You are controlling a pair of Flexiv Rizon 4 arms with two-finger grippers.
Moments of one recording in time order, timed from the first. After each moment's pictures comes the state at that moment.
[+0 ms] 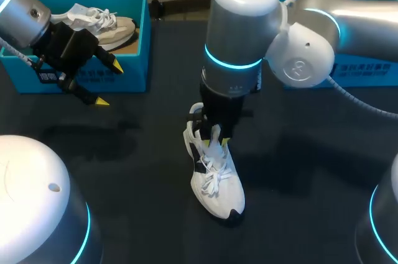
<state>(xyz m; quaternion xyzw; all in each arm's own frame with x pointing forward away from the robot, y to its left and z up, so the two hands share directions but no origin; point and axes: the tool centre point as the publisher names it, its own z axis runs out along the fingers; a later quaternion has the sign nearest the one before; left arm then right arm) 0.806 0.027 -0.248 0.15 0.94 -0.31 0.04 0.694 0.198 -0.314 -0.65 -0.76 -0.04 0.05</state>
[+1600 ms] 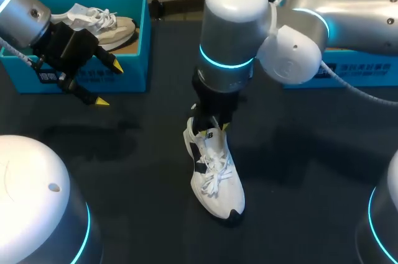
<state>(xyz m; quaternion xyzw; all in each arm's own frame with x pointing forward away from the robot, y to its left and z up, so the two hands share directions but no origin) 0.806 0.027 -0.248 0.15 0.94 -0.31 0.04 0.745 0.197 -0.331 -0.55 -0.83 -0.06 -0.01</state>
